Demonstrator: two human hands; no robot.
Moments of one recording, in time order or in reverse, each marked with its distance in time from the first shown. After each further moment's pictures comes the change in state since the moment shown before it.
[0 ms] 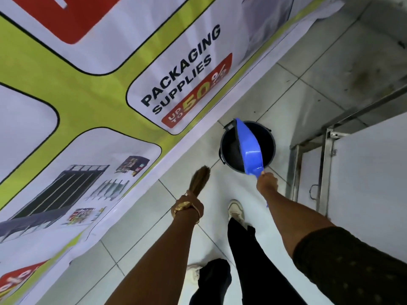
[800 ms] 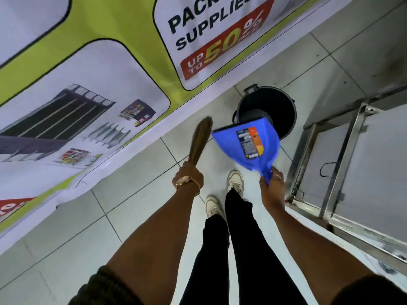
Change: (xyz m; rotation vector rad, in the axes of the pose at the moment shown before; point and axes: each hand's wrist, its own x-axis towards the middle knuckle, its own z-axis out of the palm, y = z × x) left_hand 0.039 -0.072 0.106 -0.365 0.086 -0.078; right_hand -0.068 0.118 0.097 0.044 0.243 -0.471
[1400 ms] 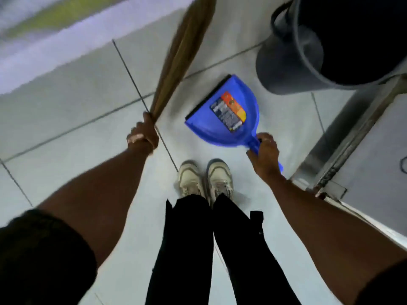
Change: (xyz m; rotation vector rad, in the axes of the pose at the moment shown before) left_hand 0.316 -0.114 0.279 -0.012 -0.011 -0.022; right_hand 0.139 0.192 0.249 -0.408 -0.277 -0.189
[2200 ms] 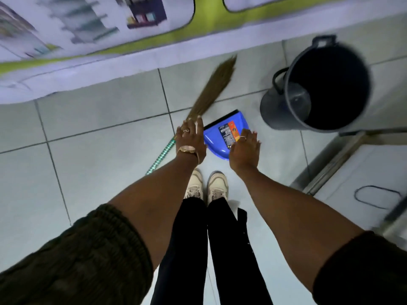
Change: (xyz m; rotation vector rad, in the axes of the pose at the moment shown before) left_hand -0.136 0.060 -0.073 0.087 0.177 0.271; right_hand -0.050 -0.148 -0.079 -0.299 0.010 -0.142
